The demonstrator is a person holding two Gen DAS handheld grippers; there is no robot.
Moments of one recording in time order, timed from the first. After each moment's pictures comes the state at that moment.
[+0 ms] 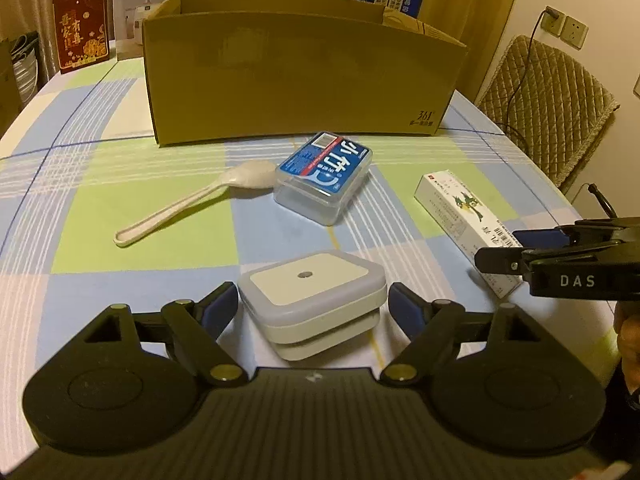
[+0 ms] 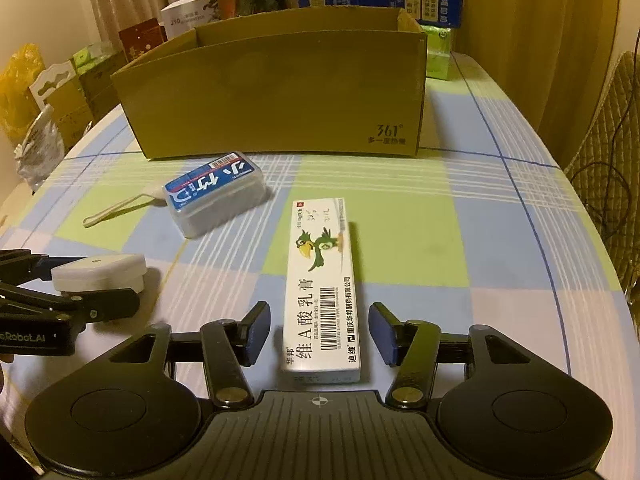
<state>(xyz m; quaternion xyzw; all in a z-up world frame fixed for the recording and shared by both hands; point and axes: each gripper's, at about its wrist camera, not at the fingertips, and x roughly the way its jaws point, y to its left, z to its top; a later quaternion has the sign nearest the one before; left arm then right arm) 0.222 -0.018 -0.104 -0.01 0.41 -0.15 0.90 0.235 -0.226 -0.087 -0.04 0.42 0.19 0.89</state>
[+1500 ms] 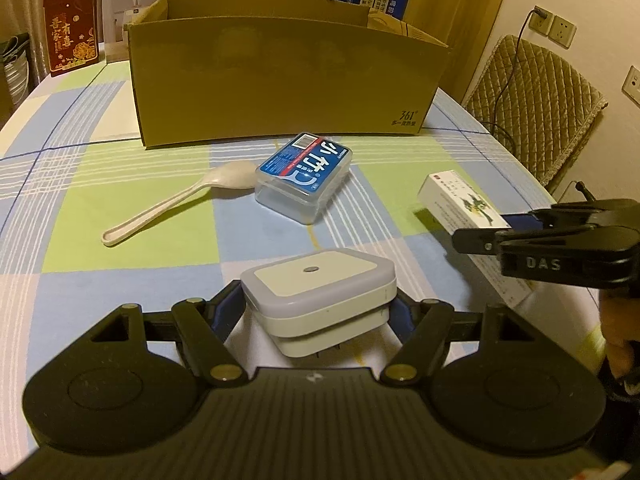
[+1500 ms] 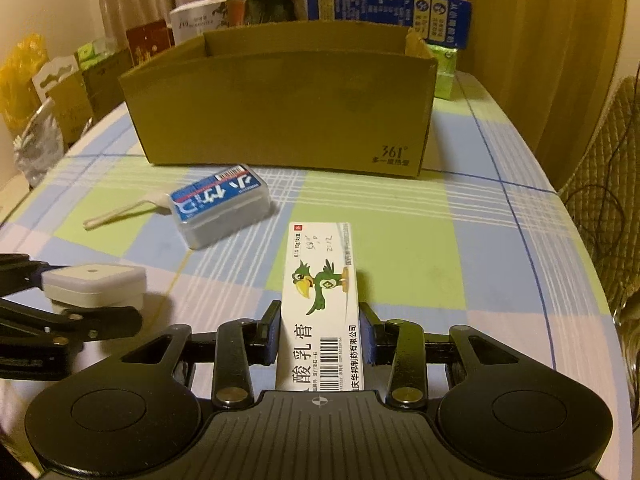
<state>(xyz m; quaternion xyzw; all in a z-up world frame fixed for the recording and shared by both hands) 0.214 -0.025 -0.097 -0.01 0.41 -0.16 0.90 0.232 -0.222 -0.075 -0.06 0.40 0.19 0.89</state>
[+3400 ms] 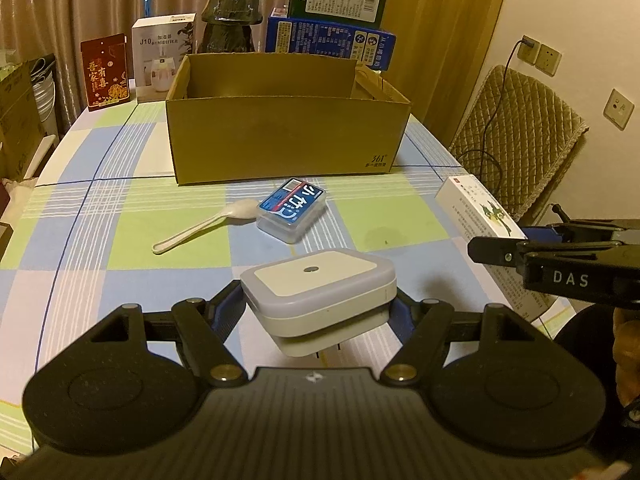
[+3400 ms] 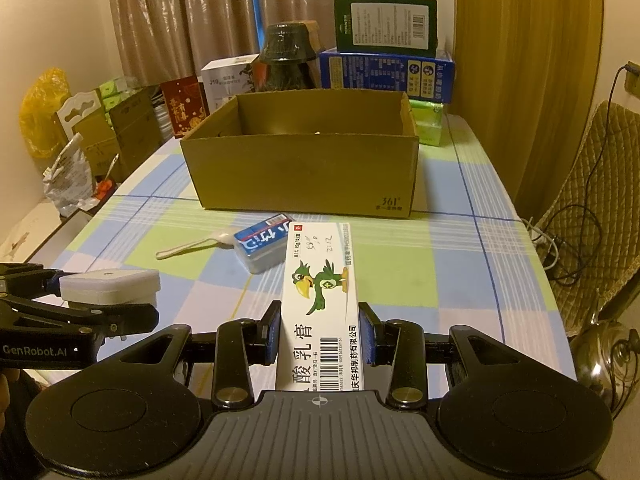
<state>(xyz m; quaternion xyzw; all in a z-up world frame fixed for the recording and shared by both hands) 0.142 -0.027 -0.010 -0.02 0.38 -0.14 0.91 0.153 -0.231 0.013 -0.04 0.36 0.20 0.91</state>
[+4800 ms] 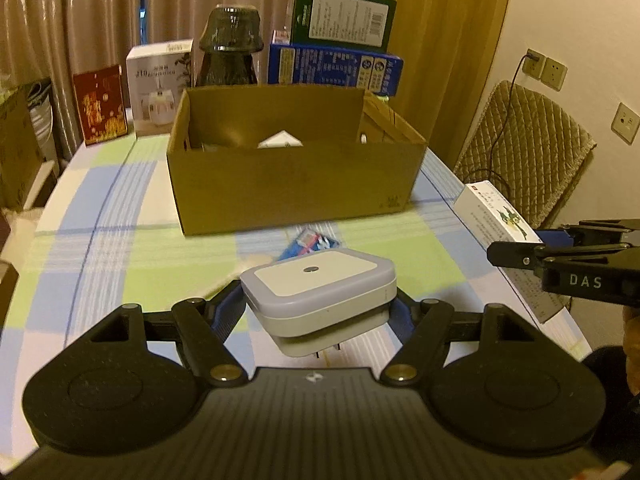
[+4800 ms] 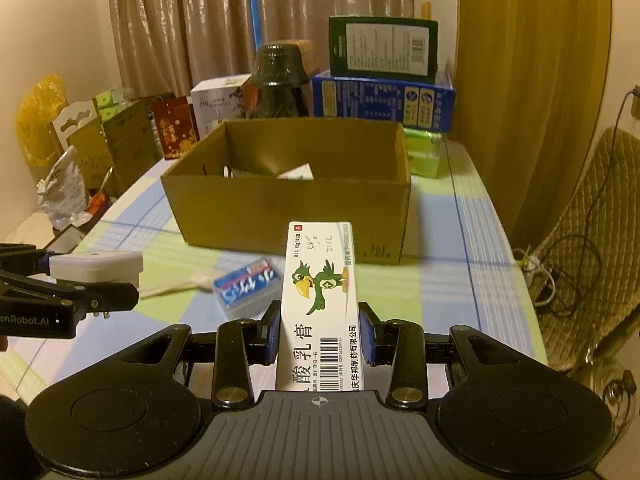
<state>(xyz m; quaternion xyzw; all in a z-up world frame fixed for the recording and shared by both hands) 0.198 -0.022 0.016 0.00 0.36 -0.14 0.92 0.208 -0.232 0.036 -0.05 0.35 0.21 0.91</state>
